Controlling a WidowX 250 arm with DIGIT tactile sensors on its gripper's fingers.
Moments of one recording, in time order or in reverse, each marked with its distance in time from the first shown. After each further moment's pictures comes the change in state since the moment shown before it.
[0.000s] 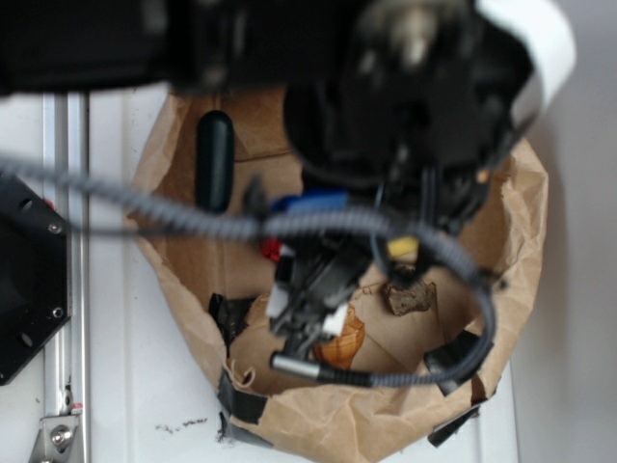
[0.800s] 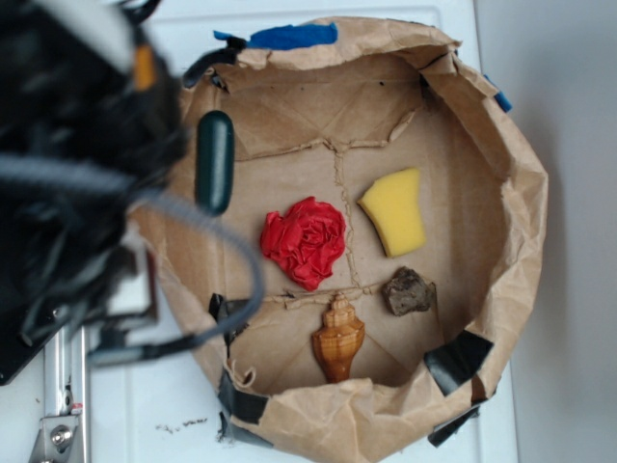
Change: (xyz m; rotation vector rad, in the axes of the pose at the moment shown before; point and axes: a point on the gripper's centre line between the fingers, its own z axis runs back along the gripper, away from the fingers) arm -0.079 -0.006 0.030 0.004 -0.027 0.421
